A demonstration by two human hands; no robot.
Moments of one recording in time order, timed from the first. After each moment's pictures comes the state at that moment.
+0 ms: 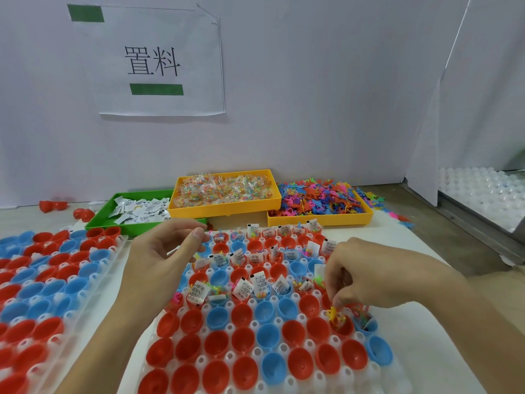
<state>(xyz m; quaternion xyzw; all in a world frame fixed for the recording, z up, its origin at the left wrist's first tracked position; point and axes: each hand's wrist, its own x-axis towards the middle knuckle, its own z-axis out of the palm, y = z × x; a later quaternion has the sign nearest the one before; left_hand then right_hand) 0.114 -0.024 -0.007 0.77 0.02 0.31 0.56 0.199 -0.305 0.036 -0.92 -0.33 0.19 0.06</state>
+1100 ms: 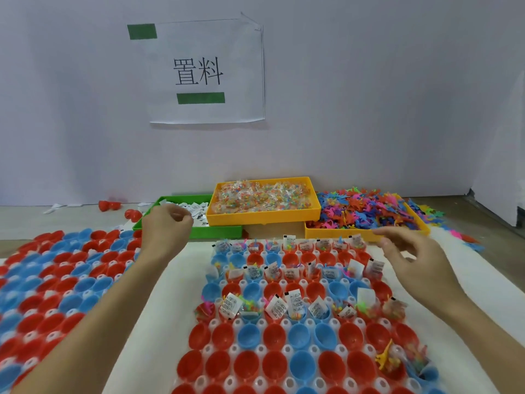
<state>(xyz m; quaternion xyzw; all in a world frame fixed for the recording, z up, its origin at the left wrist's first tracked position) 0.188 0.067 -0.007 0.83 0.30 0.33 0.33 0.281 -0.313 -0.053 -0.83 -0.21 -0.16 0.50</state>
